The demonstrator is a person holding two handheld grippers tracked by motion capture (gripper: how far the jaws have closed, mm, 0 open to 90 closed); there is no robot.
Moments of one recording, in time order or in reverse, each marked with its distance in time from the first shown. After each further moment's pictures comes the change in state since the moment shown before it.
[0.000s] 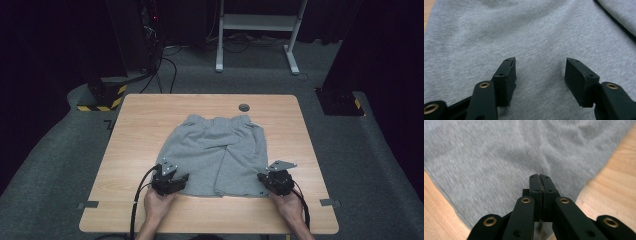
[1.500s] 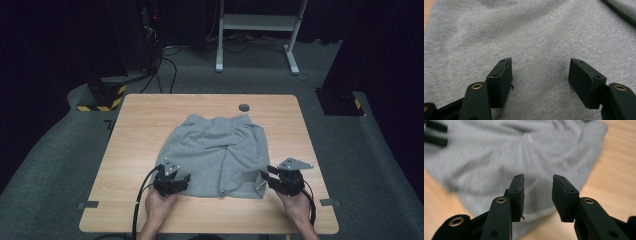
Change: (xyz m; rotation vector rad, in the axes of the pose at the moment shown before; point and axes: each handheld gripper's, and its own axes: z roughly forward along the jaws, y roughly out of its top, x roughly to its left) left arm -0.005 0.001 0.002 0.010 0.029 0.020; right arm 0.003 0.009 -0.045 -0.139 -0.027 0.049
